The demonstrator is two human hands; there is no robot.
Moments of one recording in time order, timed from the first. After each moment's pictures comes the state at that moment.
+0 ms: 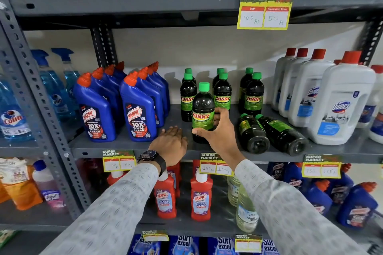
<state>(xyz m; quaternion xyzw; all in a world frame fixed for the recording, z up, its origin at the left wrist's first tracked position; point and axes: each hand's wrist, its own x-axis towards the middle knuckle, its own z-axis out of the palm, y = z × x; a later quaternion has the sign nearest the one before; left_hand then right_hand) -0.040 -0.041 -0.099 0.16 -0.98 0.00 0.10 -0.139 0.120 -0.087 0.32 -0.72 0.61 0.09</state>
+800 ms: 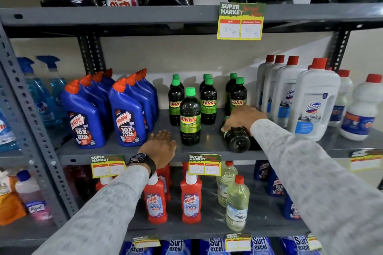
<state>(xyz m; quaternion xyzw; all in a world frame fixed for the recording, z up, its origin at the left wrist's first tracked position) -0.035 -0.030 -0.089 0.16 -0.98 0.07 0.07 -0.189 0.201 0.013 0.18 -0.98 0.11 0.00</state>
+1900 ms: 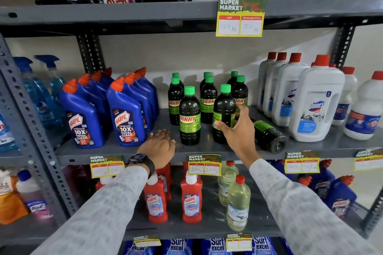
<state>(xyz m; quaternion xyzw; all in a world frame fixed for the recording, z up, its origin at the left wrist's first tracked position) -0.049 -0.048 -0.106 0.16 -0.98 -0.01 0.09 -0.173 0.196 -0.078 0.25 -0.77 0.55 0.22</state>
